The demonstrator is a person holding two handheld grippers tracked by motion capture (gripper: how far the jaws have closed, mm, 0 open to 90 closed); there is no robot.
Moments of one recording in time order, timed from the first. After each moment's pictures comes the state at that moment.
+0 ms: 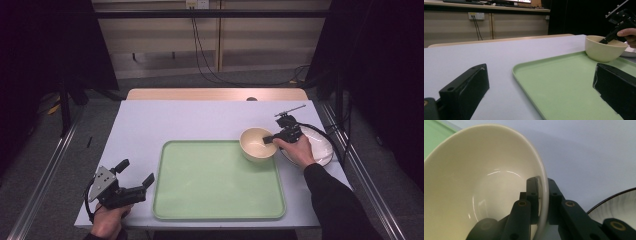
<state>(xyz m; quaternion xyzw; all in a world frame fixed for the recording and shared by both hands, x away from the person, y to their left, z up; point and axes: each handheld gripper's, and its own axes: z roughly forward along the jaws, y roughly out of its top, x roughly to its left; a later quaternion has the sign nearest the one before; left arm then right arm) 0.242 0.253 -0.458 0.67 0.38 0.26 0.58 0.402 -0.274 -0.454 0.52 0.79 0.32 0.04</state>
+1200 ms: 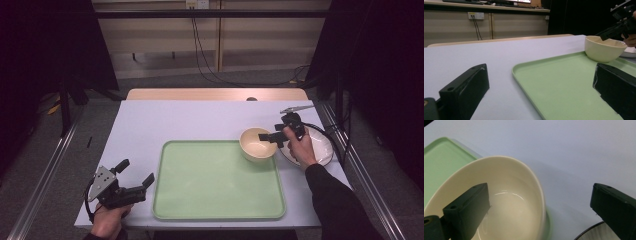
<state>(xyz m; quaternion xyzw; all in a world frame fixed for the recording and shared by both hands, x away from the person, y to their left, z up) 0.242 0.253 -0.458 0.67 0.38 0.26 0.58 0.398 -0.282 -0.447 0.48 0.77 0.41 0.09</state>
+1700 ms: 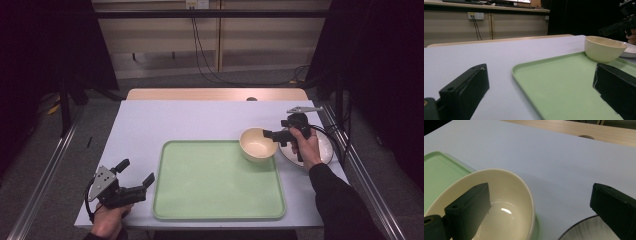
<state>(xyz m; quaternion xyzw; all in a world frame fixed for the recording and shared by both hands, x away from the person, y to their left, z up) 0.243 0.252 -0.458 0.67 0.38 0.26 0.58 0.383 -0.288 -0.436 0.48 0.75 0.43 0.16</state>
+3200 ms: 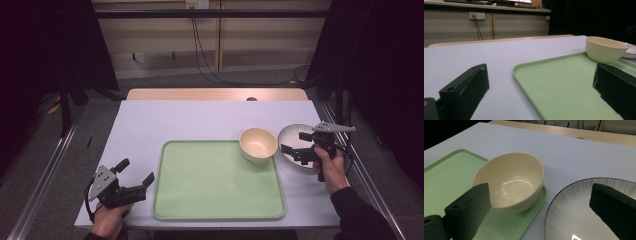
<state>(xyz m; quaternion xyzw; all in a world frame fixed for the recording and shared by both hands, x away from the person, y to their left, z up) 0.243 0.253 -0.457 0.67 0.38 0.26 0.58 0.303 -0.320 -0.420 0.47 0.73 0.47 0.18</state>
